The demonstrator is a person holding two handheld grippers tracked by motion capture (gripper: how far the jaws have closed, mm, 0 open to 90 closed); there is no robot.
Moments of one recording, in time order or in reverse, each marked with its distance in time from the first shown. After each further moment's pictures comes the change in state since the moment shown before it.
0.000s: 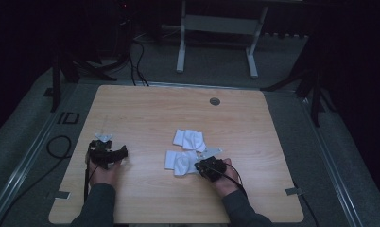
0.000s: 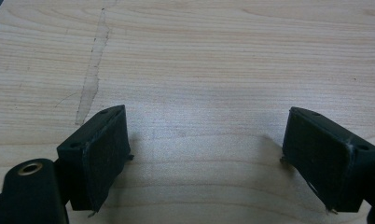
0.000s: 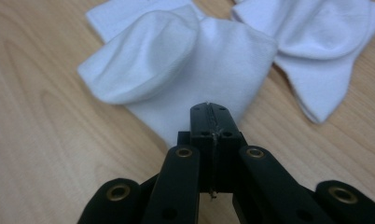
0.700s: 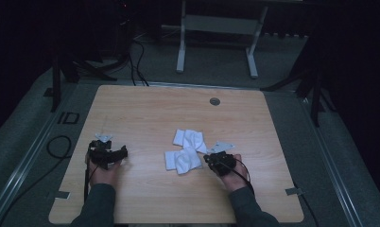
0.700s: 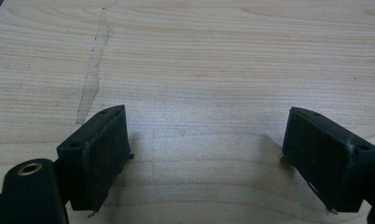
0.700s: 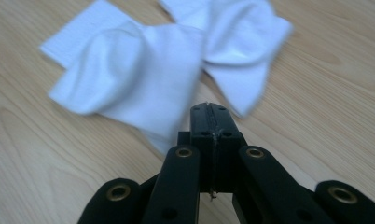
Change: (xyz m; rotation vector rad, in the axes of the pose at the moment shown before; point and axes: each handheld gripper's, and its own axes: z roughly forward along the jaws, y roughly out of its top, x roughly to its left) left arm 0.000 0.000 0.000 -0.002 0.001 -0.002; right arm -0.024 -0.001 -0.020 -0.057 -0.082 0.057
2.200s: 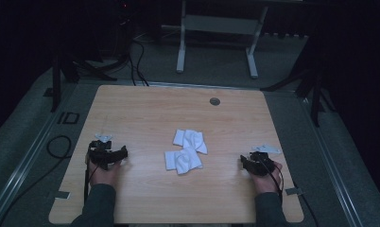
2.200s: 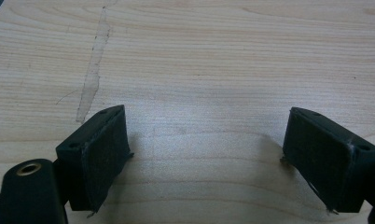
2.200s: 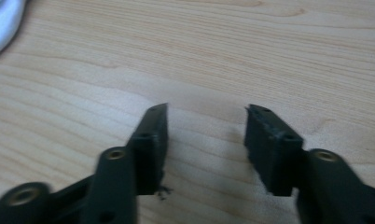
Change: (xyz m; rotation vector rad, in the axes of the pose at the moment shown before) left arm 0.000 0.000 -0.001 0.002 0.004 -0.002; right arm -0.095 -0.087 -0.029 -0.027 -0.262 0.359
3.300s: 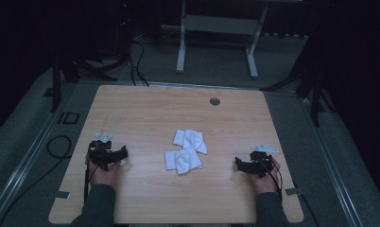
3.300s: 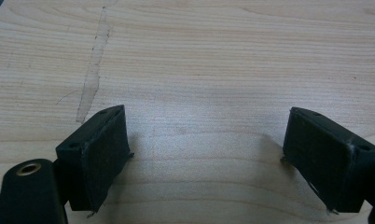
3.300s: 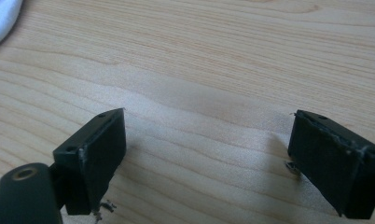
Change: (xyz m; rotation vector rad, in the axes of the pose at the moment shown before) left arm 0.000 0.000 0.000 0.000 0.000 0.000; right arm -0.003 -0.001 0.011 0.001 0.014 0.008
